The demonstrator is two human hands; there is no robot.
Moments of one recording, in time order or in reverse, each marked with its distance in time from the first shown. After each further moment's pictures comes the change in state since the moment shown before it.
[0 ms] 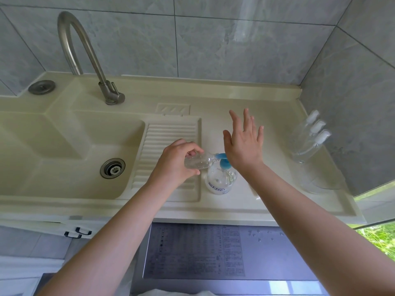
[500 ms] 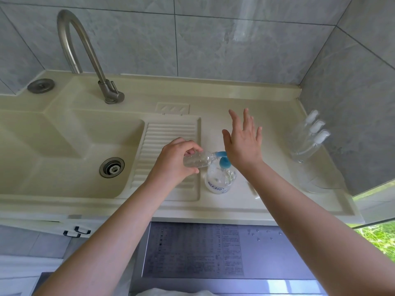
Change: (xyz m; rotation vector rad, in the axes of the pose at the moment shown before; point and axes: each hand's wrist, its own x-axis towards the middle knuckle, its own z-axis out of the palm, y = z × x) left_hand 0.001 -0.002 0.000 0.002 0.011 0.000; right_hand 0.001 0.000 -0.001 0.010 -0.039 0.014
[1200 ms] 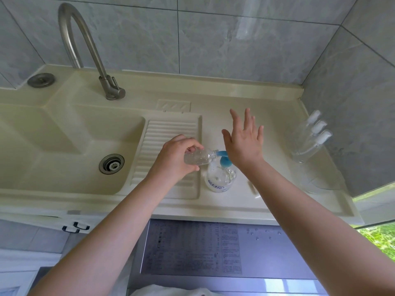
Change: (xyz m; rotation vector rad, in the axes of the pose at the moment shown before) left_hand 0.001 0.000 0.000 -0.020 -0.004 -0.002; right_hand 0.002 0.000 0.000 -0.038 -0.025 0.001
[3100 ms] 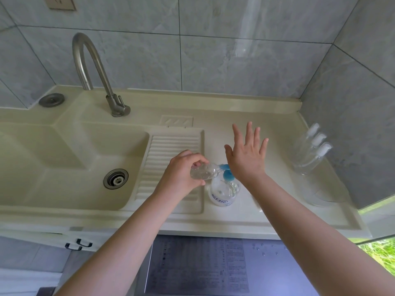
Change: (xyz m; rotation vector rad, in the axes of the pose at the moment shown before) left_hand 0.001 0.005 0.001 -0.001 -0.007 0.013; right_hand 0.001 0.001 0.001 -0.071 -0.014 0.021
